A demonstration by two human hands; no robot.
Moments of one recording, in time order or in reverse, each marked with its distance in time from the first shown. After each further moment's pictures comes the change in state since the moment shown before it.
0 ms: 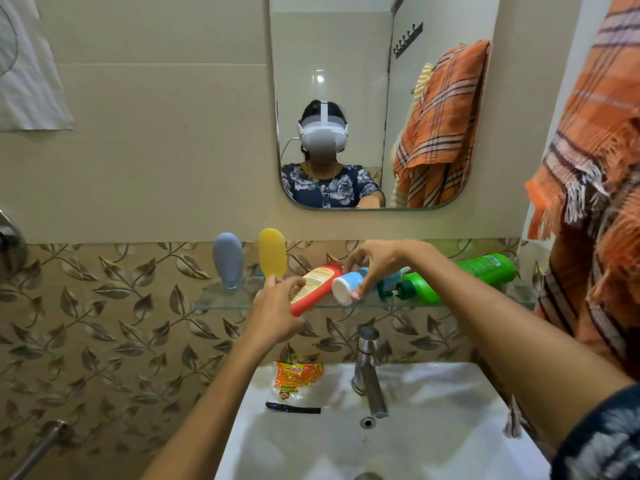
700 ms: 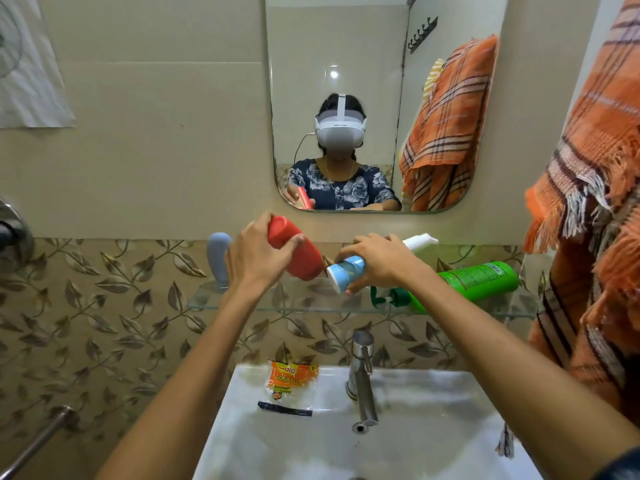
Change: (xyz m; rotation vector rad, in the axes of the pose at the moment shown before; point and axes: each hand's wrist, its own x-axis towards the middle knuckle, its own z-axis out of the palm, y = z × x) left_hand 0.039 0.035 -0.046 -0.069 0.587 0.051; right_hand -0.007 0.006 0.012 -0.412 0.414 -0.092
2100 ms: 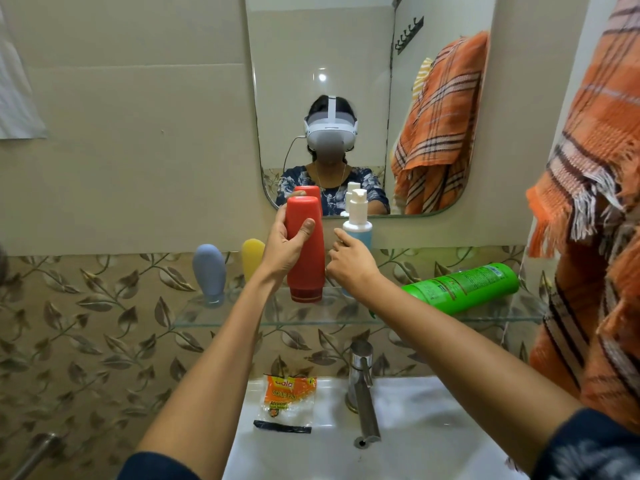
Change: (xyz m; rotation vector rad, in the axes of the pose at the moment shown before) left_hand 0.035 0.009 0.064 -1.008 -0.321 -0.089; right_hand 0.035 -0.034 0.010 -0.774 -0.162 -0.063
